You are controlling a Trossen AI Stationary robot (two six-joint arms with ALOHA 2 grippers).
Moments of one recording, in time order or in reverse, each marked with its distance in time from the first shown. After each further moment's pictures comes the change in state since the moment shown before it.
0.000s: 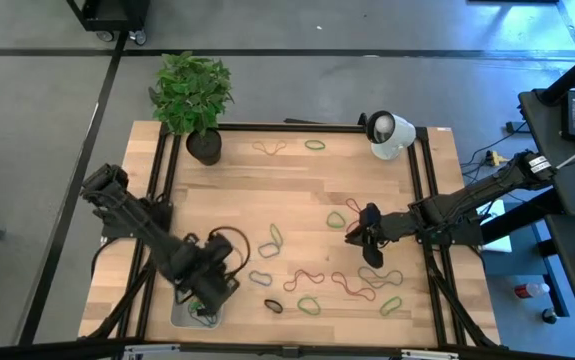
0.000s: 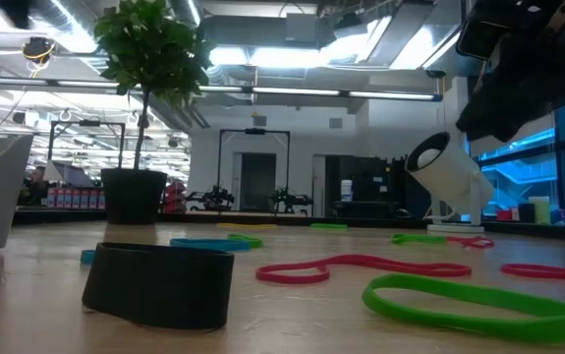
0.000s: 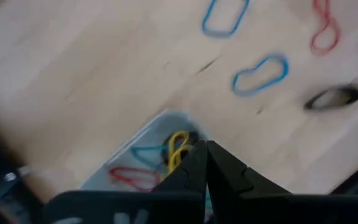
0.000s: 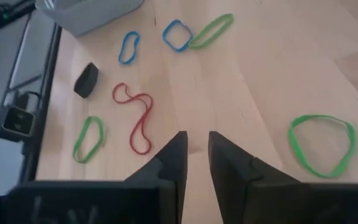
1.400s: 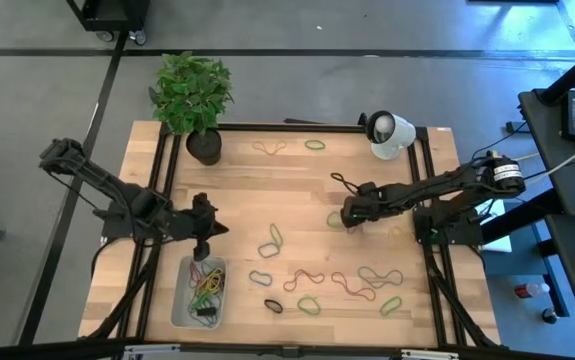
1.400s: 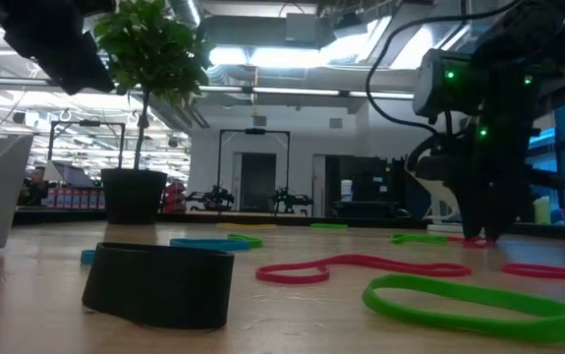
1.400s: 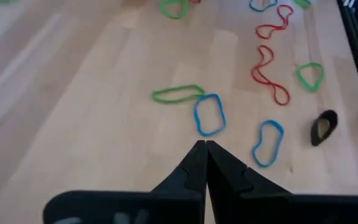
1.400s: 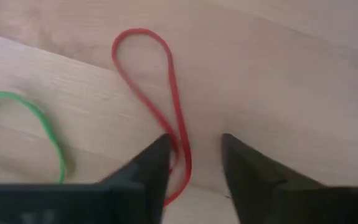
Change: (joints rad) left arm 0.218 -0.782 -0.878 0.864 -0.116 0.955; right arm -0.384 0.476 0.127 -0.468 0.036 0.644
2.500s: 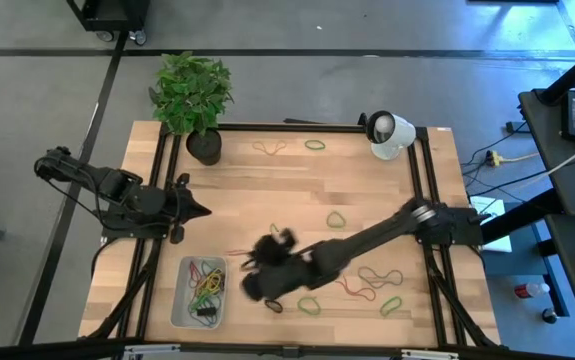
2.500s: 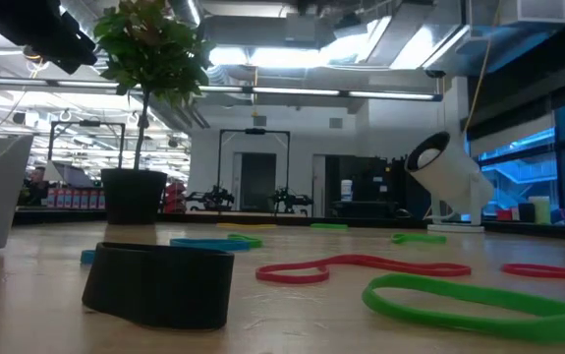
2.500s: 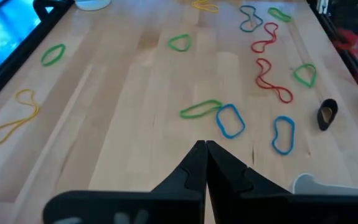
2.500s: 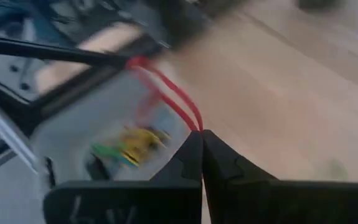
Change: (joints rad) left arm 0.089 -0.358 0.000 -0.218 0.049 0.291; right arm 0.437 0.725 1.452 -0.029 0.384 -0.409
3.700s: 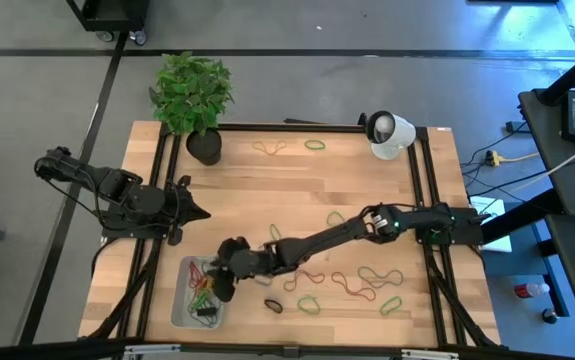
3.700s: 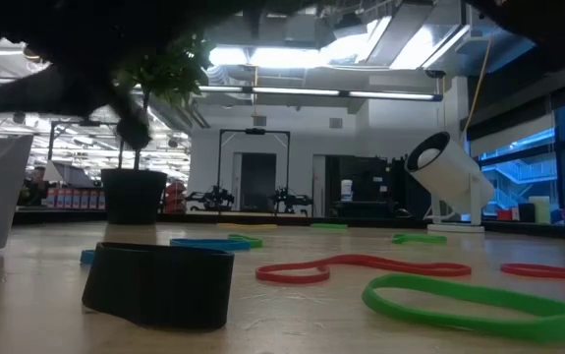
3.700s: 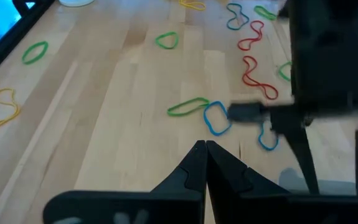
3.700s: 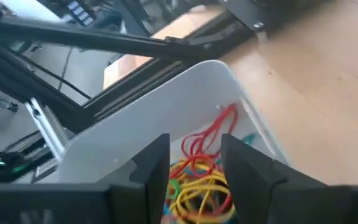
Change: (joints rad) left arm 0.000 0.000 0.000 0.004 0.052 -0.003; right arm -0.137 0.334 0.099 0.577 -0.409 -0.155
